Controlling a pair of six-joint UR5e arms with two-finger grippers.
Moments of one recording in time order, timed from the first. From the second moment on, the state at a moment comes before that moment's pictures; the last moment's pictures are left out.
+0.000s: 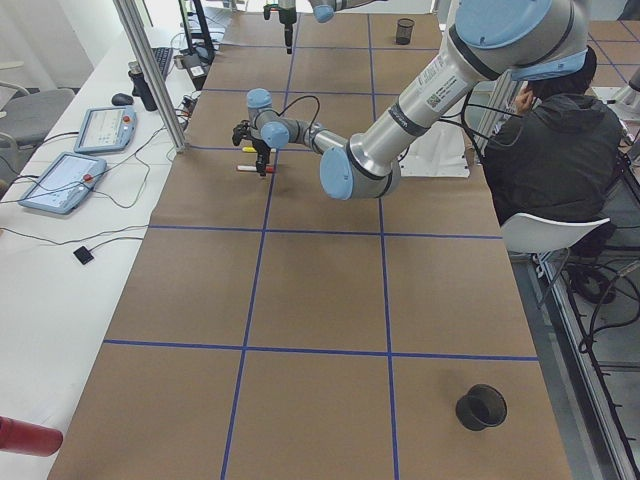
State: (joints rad) left arm -0.73 -2.53 -0.97 -1.95 -2.01 -0.97; right arm 1.13 -1.27 1.66 -1.49 2.32 0.58
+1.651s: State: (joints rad) left arm -0.90 -2.51 -1.01 -1.89 -2.12 -0.93; right arm 1.05 -1.15 1.64 -1.49 2.27 0.73
